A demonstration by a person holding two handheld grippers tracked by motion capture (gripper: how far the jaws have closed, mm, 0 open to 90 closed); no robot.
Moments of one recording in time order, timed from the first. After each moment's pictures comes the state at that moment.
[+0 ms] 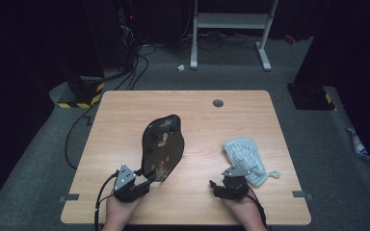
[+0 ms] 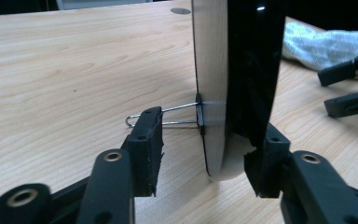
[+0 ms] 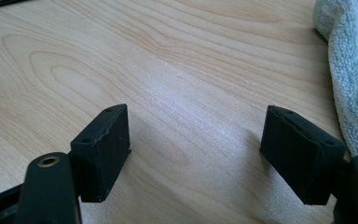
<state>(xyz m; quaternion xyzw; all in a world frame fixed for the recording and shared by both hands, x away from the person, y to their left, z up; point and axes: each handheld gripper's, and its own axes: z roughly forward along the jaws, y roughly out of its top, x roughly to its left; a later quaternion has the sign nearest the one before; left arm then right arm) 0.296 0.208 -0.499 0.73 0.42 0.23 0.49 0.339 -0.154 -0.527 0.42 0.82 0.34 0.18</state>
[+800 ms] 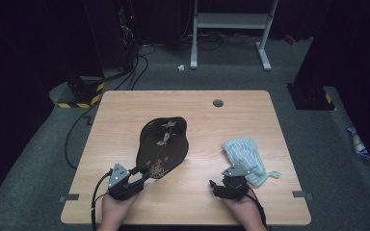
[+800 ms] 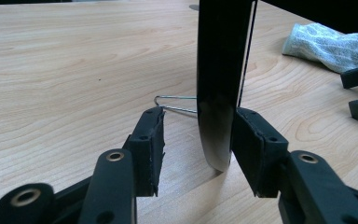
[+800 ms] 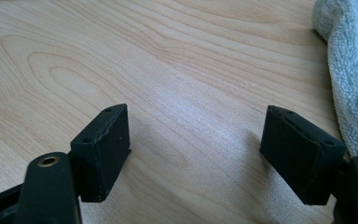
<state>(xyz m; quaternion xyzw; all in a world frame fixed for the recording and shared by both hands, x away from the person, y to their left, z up) 0.302 0.223 -0.505 0.72 0.44 0.23 0.49 0.340 -0.153 -0.527 0.42 0.82 0.34 0.18</state>
